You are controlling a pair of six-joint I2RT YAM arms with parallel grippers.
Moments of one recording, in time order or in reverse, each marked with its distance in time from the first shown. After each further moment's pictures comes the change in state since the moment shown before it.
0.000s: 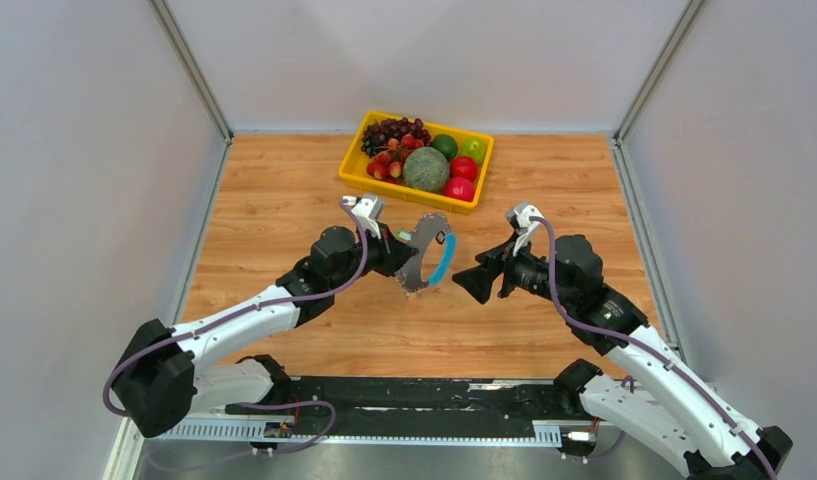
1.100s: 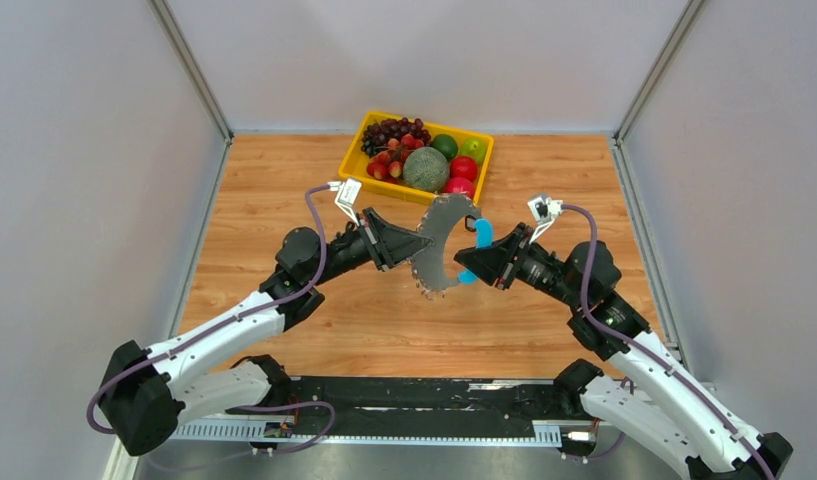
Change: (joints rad) left arm 0.001 -0.130 0.054 0.269 0.274 -0.461; right arm 0.000 -0.035 -0.048 0.276 -0.074 0.331
